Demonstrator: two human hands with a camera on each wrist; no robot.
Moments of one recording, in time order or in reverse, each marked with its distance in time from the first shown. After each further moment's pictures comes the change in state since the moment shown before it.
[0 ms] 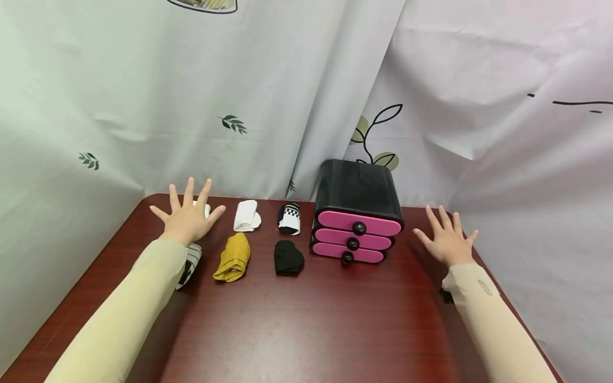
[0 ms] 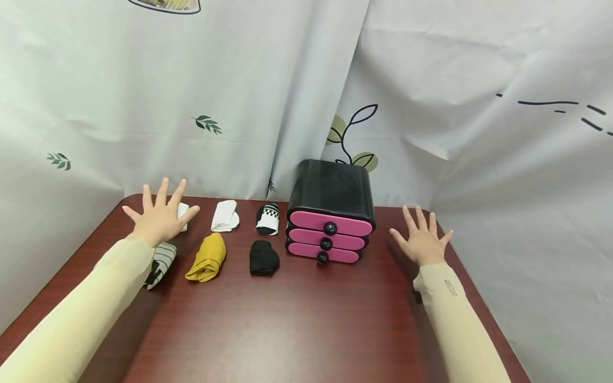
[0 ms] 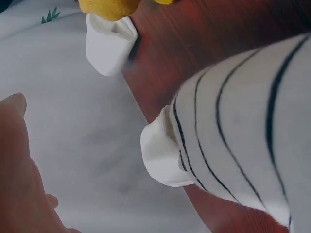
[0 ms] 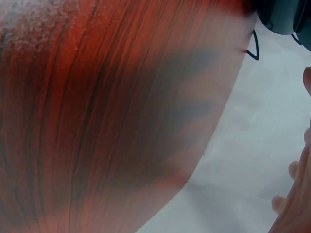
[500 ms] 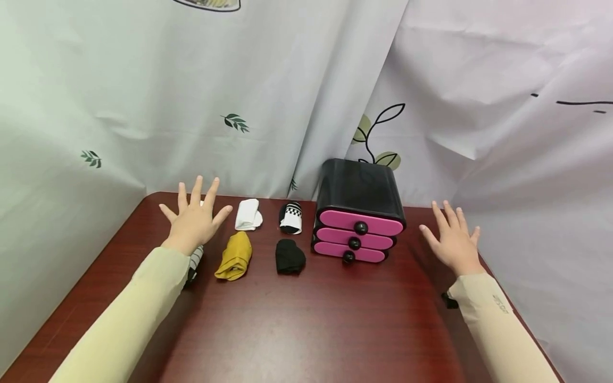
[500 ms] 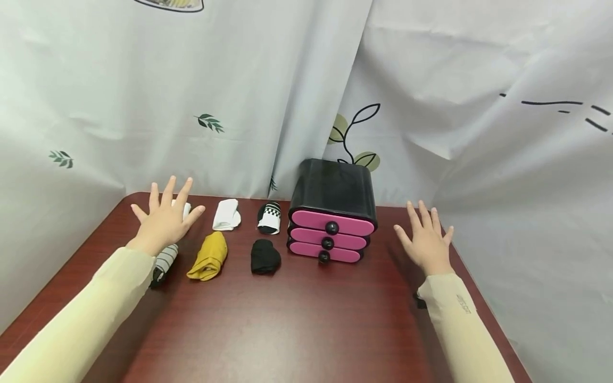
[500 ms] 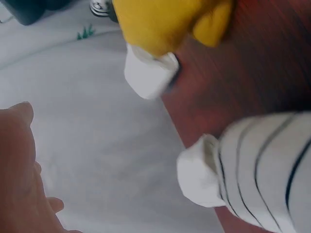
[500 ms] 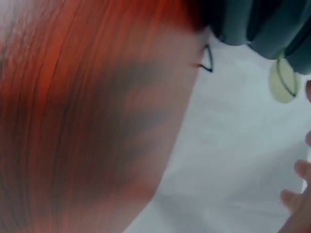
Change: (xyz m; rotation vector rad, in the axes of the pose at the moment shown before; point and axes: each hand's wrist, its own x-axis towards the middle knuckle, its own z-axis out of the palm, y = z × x) left_hand -0.019 0.022 -0.005 -0.027 0.074 0.057; right_hand -0.018 -0.013 -0.012 0.039 0.187 -0.095
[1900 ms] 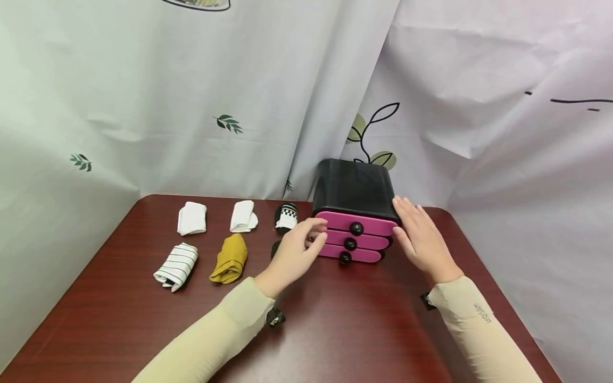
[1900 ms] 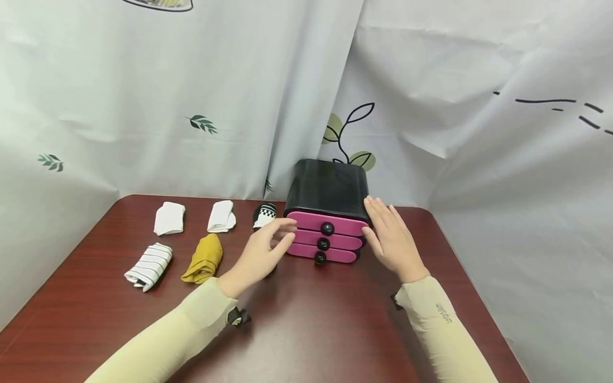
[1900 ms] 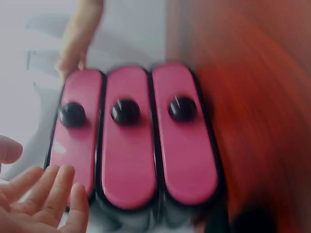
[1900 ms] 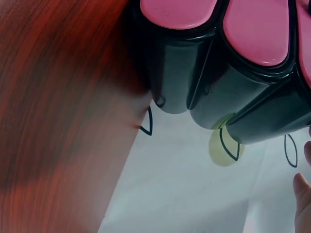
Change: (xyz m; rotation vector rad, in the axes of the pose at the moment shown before) left_hand -0.039 0.189 0.069 -0.813 0.024 0.396; right_hand 0.003 -0.061 0.004 0.091 0.254 -0.549
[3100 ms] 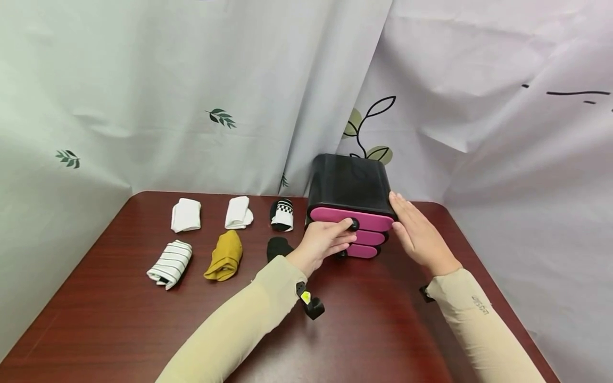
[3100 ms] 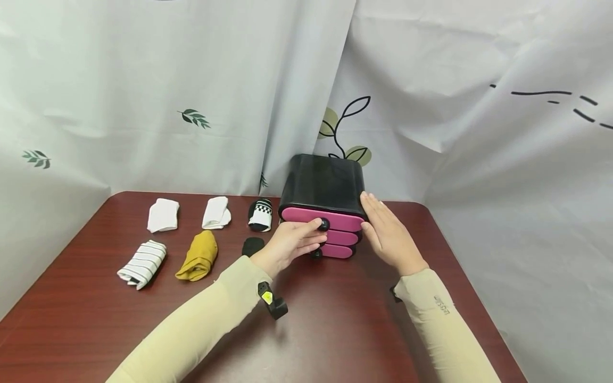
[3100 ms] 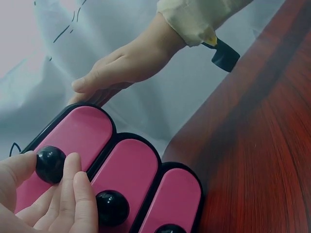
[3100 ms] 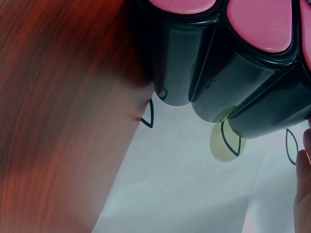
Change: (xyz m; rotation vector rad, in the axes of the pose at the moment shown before) left_hand 0.042 0.008 0.054 -0.789 -0.052 -0.700; right_hand 0.001 0.006 -0.002 0.061 -0.052 -0.047
